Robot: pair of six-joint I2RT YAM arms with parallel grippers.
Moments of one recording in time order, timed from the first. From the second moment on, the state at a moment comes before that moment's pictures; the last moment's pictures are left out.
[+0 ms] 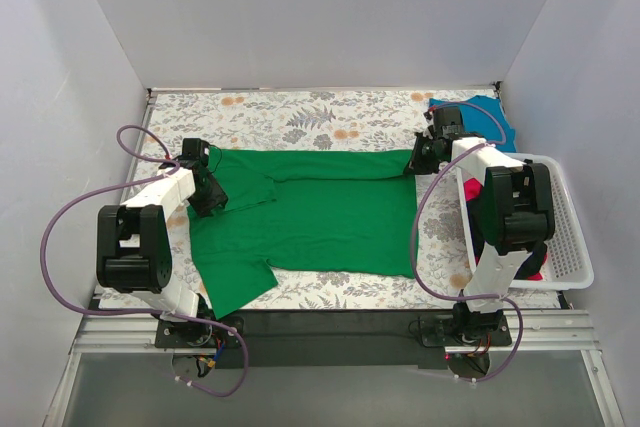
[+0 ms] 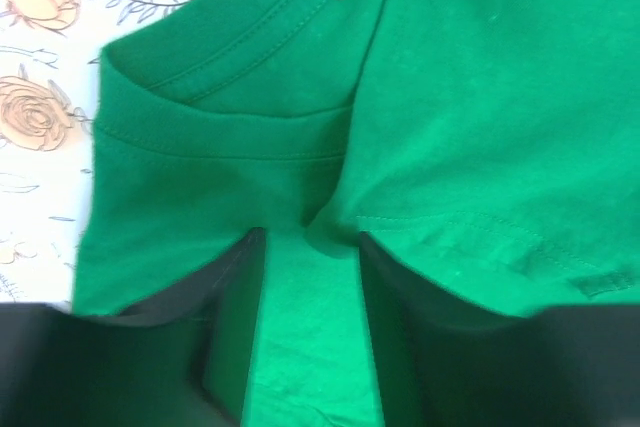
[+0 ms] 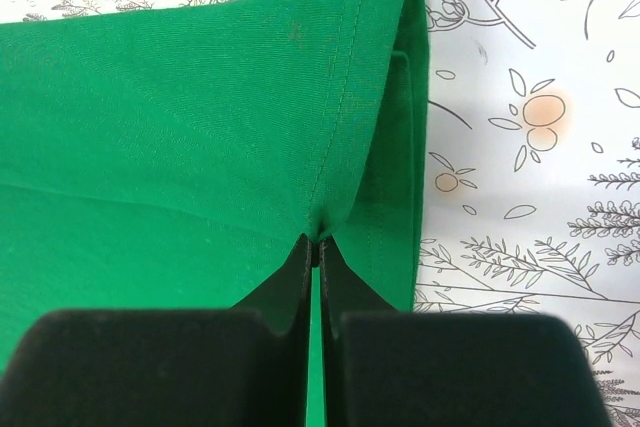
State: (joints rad) left arm -0.02 1.58 0.96 -0.59 -0.13 -0.64; right arm 0.12 1.84 1.23 -0.39 -0.26 0.34
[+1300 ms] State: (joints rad) left arm -0.02 1.62 0.97 -0.57 -0.14 -0.64; right arm 0.12 1.84 1.23 -0.40 -0.28 0.33
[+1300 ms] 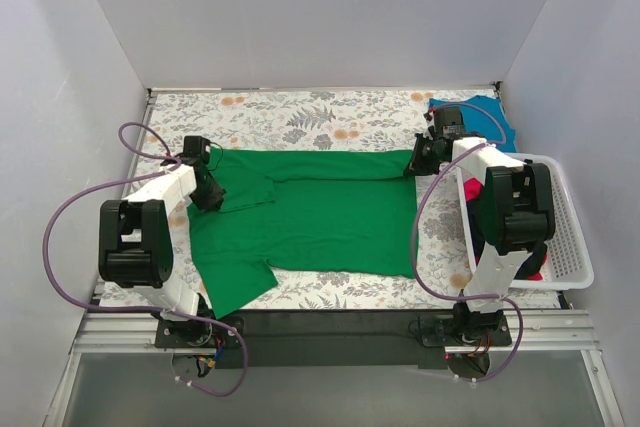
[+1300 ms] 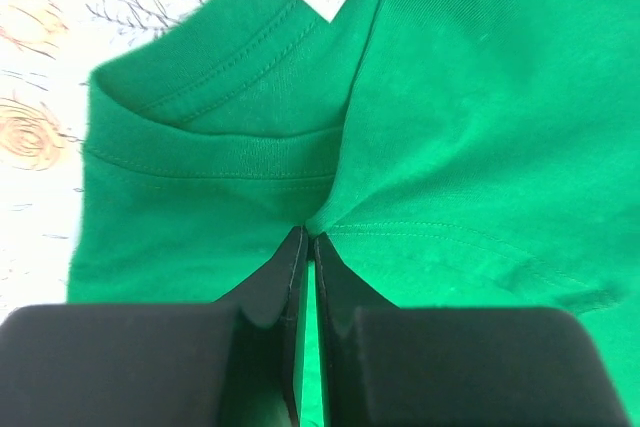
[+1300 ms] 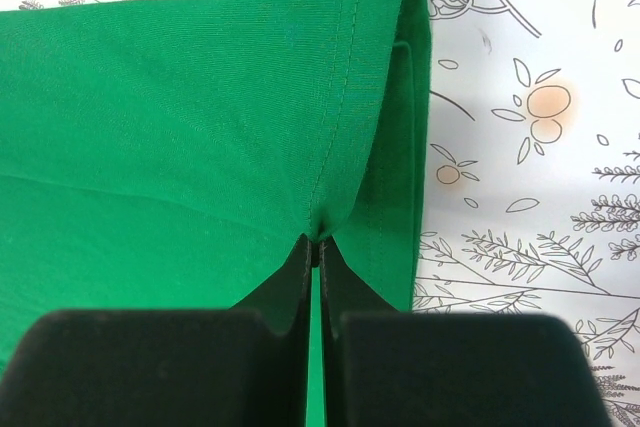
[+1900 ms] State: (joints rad) left arm -0.02 1.56 1.07 -0.72 -0.17 -0.65; right arm 0.12 1.84 1.23 -0.43 -0.28 0.32
